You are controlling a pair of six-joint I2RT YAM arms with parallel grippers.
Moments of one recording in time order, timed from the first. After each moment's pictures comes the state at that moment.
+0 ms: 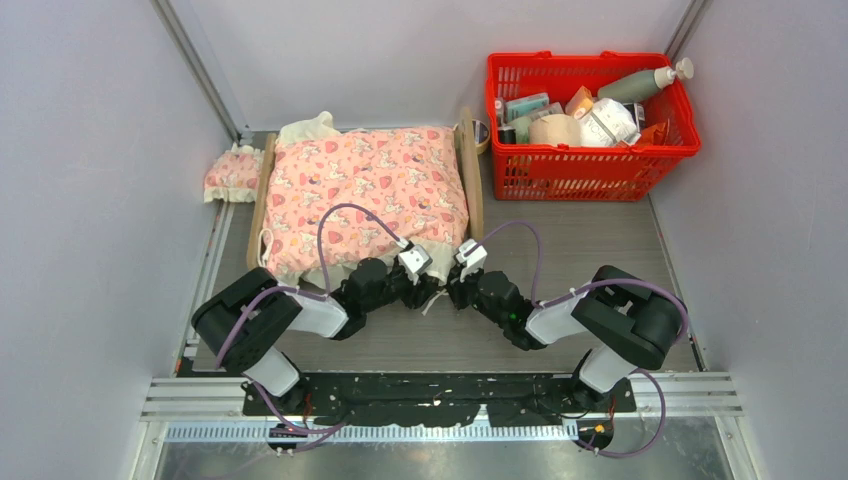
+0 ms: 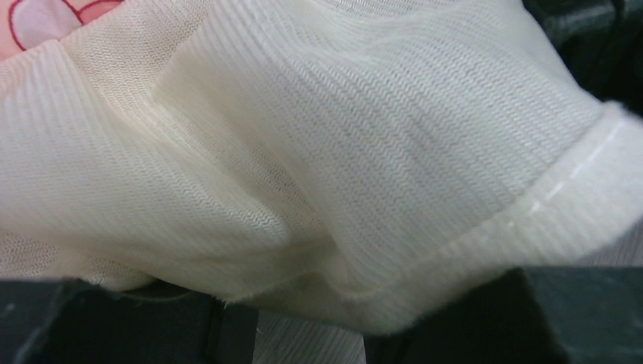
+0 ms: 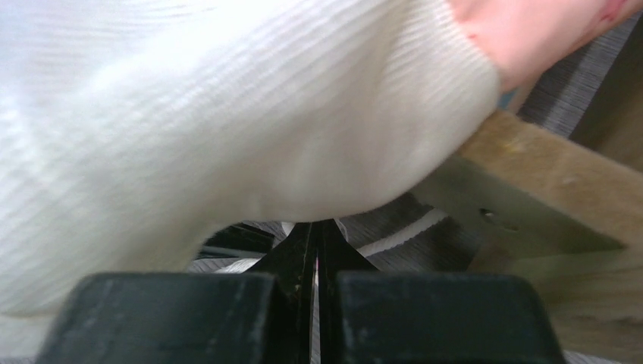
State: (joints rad) left arm -0.78 1.56 0.38 0.90 0.20 0.03; right arm 0.90 1.58 0.34 0.95 0.18 0.19
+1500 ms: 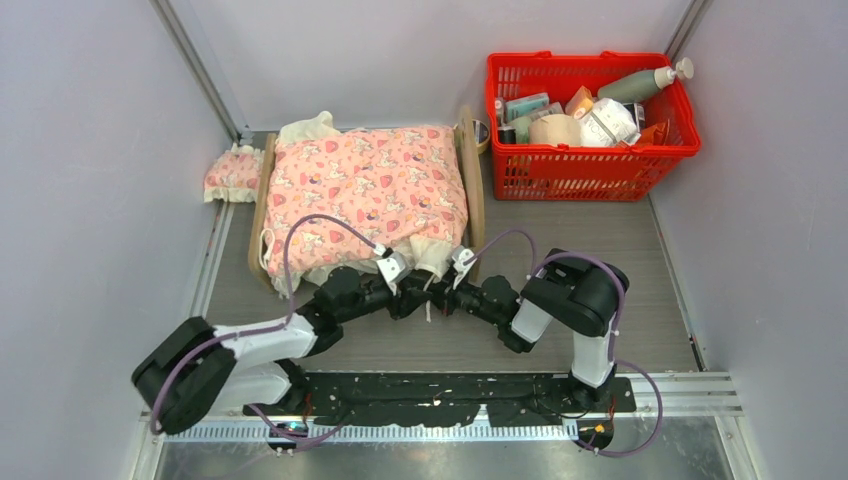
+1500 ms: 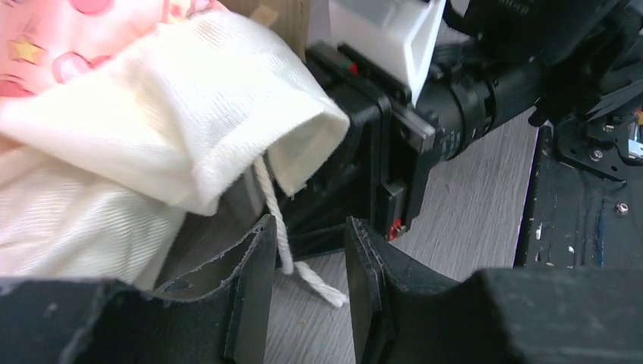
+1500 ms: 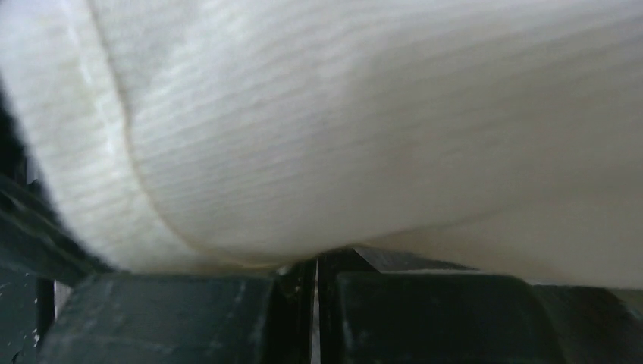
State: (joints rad) left arm -0.78 1.26 0.27 0.80 0.36 -0.06; right arm 0.88 1.88 0.34 1.48 -0.12 0.23
